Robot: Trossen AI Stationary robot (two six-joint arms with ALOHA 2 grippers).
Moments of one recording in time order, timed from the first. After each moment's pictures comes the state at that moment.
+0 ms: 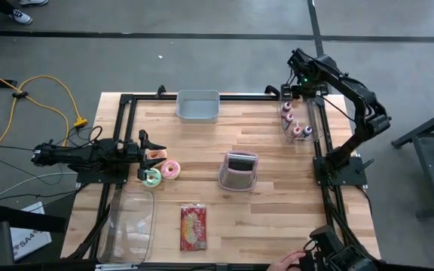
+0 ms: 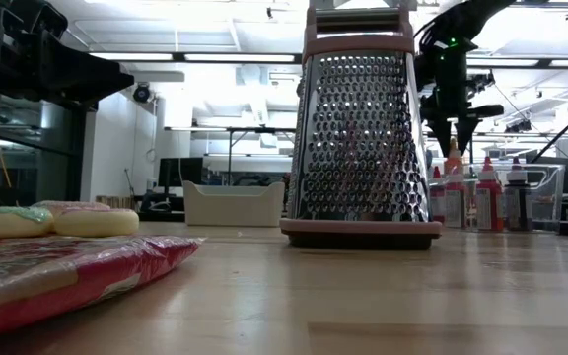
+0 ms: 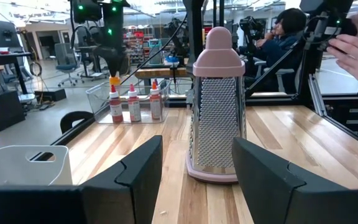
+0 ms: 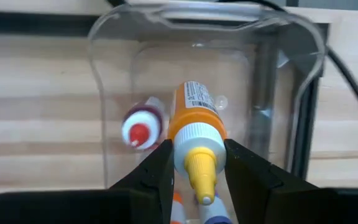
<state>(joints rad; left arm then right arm) -0.08 0.00 0.02 0.05 -0.16 0.05 -1.06 1.59 1.39 -1.22 0.14 0.51</state>
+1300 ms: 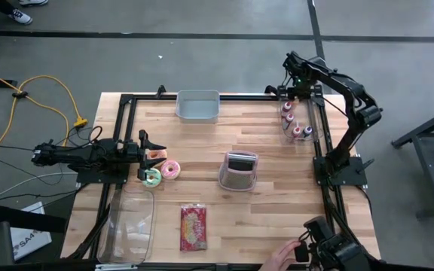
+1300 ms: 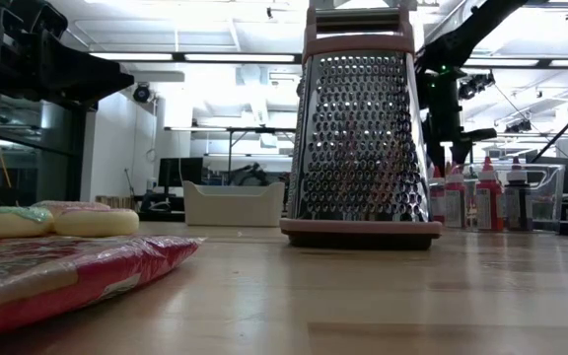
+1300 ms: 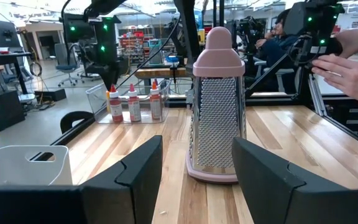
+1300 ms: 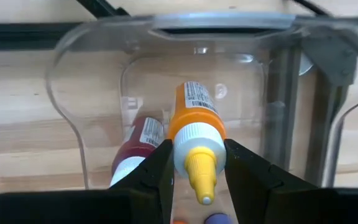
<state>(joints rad) -0.08 0.00 0.02 0.05 -0.16 0.05 -1.10 1.72 1.36 -1.12 0.12 0.53</state>
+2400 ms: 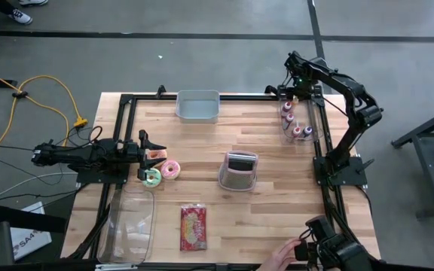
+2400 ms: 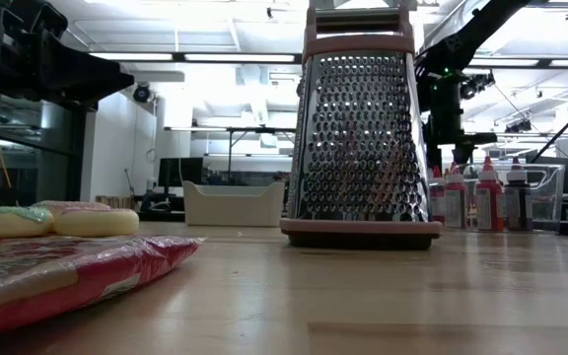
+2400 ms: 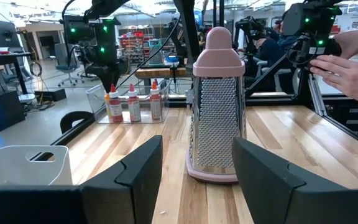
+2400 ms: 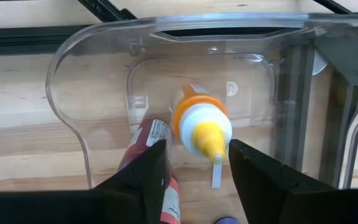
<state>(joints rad) -0.08 0.00 0.02 0.05 -0.16 0.05 -1.12 1.72 1.34 -1.09 0.08 0.53</state>
